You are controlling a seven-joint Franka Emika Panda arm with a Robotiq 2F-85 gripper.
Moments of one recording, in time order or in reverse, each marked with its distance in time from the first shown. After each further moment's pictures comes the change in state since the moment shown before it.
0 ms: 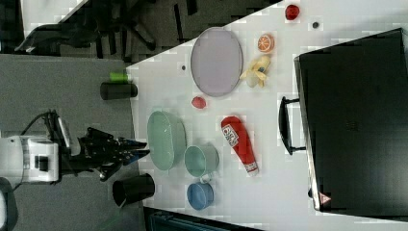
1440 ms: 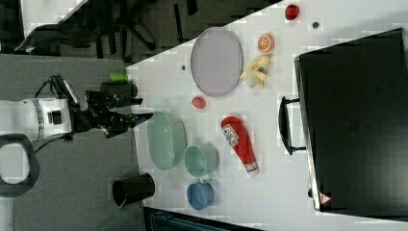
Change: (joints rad) arm 0.000 0.182 0.055 0.087 0.020 0.180 -0.001
